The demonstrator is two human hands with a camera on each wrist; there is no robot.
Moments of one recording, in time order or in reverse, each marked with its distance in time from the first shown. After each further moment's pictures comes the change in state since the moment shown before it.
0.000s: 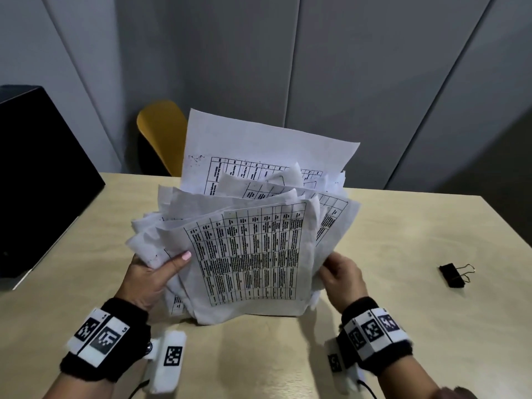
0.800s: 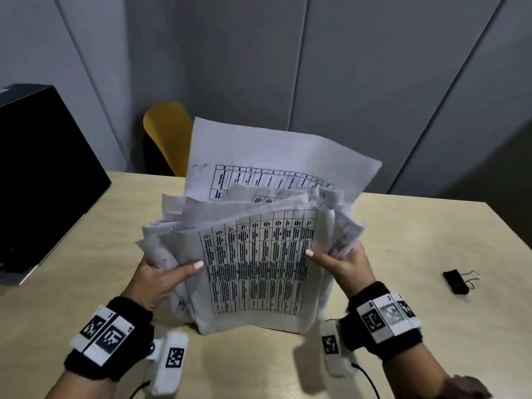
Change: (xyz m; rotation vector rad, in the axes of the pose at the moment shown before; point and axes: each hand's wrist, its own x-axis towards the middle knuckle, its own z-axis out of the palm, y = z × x) left_hand -0.007 0.016 0.009 0.011 -0.093 -0.040; right_hand 0.015 -0.035 -0.013 0.556 -0.142 -0.110
